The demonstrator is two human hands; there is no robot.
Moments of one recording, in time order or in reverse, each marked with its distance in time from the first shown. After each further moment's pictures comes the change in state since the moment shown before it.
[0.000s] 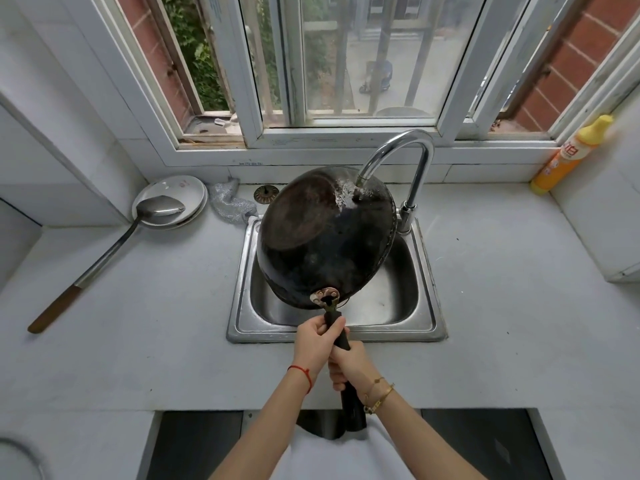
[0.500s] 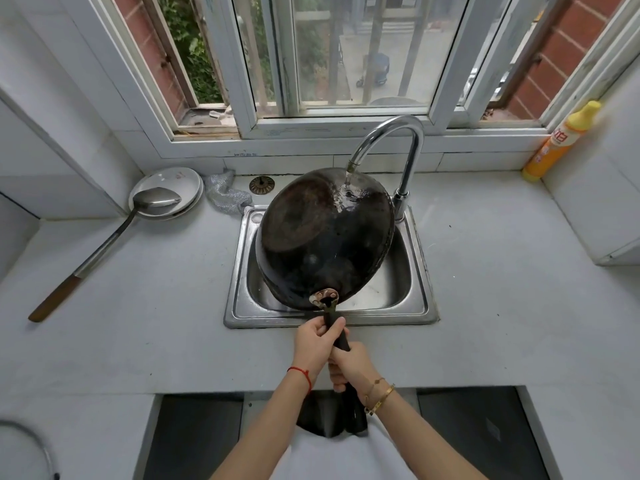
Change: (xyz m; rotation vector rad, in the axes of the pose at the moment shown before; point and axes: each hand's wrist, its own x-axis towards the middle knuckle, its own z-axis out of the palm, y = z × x) left_hand -0.029 -0.016 0.006 -0.033 -0.013 -0.006; right_hand -0.027 0.023 -0.006 0.016 -0.003 0.004
